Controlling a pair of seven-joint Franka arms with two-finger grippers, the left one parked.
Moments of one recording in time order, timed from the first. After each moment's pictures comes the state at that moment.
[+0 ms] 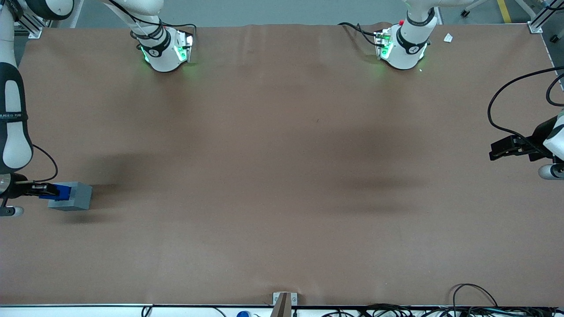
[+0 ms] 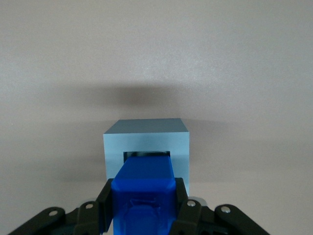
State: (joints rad) arm -0.36 0.62 -0.02 -1.49 -0.02 2.07 -0.40
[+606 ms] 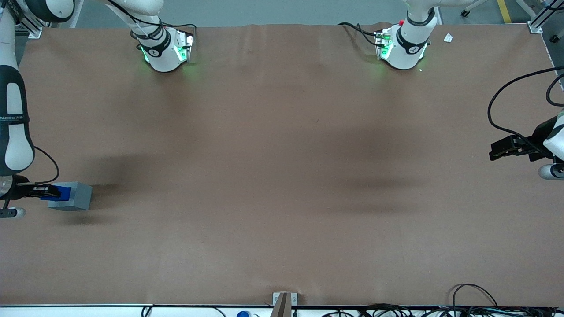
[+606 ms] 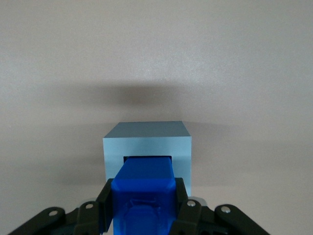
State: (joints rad) arm -0.36 0.64 -0.01 -1.48 -0.02 2.08 -0.40
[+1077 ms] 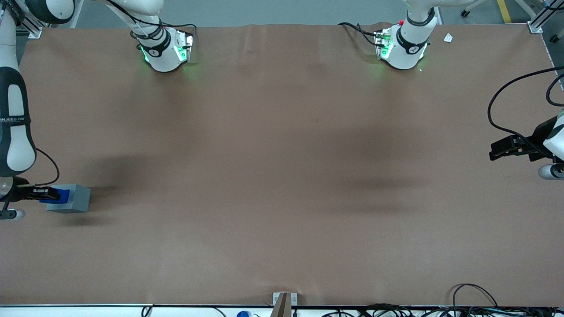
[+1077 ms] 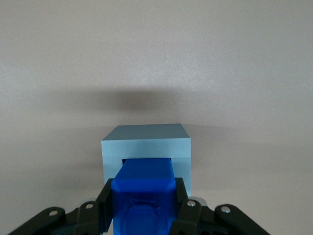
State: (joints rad) arm -0.36 0.65 -0.01 -1.48 -0.01 2.12 -0.40
